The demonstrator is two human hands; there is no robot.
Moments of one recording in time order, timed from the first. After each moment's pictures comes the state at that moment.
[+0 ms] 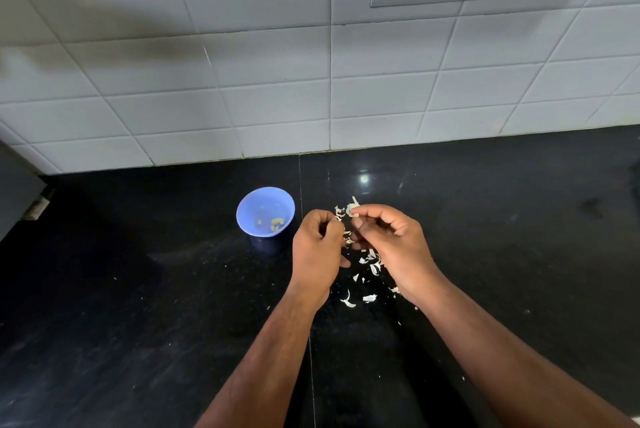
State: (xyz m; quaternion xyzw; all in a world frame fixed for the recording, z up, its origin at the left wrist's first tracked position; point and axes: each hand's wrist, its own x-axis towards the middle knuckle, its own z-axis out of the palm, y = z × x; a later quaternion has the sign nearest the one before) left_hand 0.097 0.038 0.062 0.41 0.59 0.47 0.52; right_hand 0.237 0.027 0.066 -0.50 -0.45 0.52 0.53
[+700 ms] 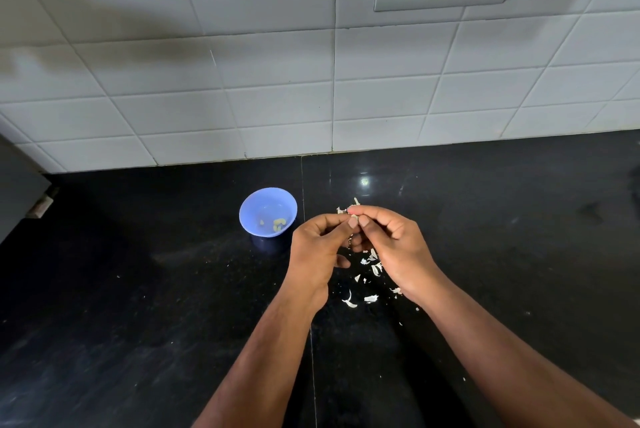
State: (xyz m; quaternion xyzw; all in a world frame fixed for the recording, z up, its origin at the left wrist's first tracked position) left_hand 0.089 0.032 0.075 0.37 0.53 0.46 0.61; right_hand 0.234 0.026 0.072 -0.52 -0.50 0.49 0.49
